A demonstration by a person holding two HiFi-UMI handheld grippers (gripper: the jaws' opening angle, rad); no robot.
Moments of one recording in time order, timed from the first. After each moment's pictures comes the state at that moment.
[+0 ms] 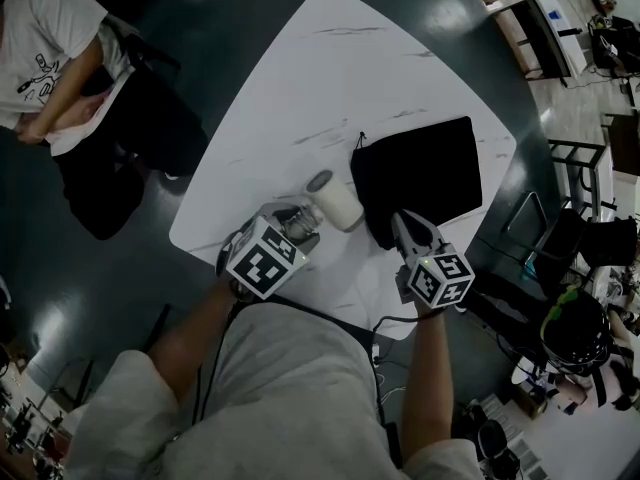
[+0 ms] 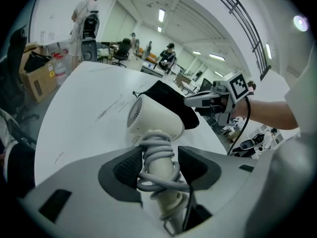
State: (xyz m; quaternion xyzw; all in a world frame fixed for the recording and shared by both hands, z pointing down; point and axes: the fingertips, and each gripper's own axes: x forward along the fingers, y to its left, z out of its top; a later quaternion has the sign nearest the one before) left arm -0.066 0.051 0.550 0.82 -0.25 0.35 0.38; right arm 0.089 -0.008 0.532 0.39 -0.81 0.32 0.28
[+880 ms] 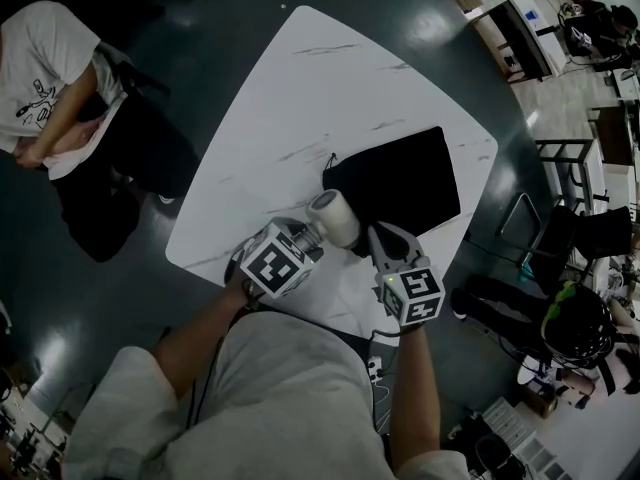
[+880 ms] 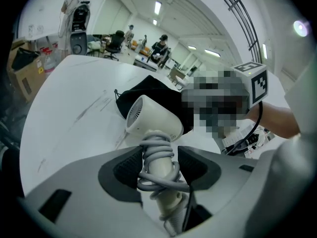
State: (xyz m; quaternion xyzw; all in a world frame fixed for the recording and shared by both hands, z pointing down) left arm -0.030 0.050 0.562 0.82 -0.19 0.36 0.39; right arm 0.059 -0.002 0.513 0.39 -0.83 0.23 0.33
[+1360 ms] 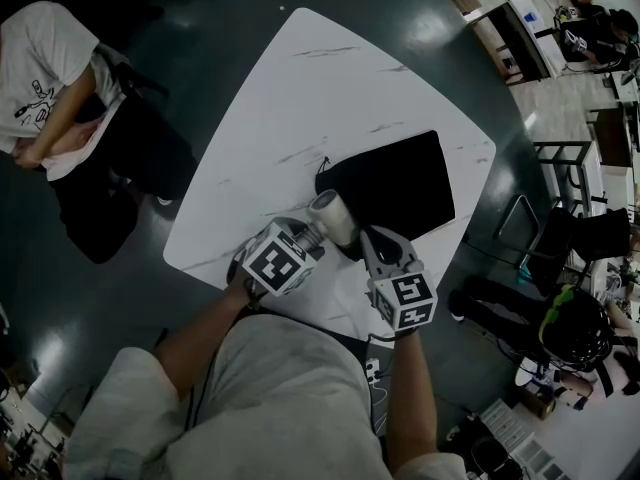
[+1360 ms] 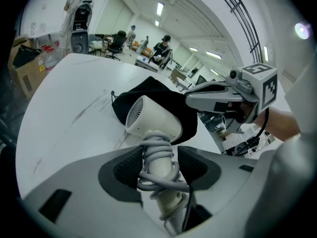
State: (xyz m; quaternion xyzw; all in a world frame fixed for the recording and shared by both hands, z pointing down) left arm -0.024 0.041 0.571 0.82 -0.20 0.36 0.40; right arm 0.048 0.001 0.514 0.38 -0.83 0.23 0.34
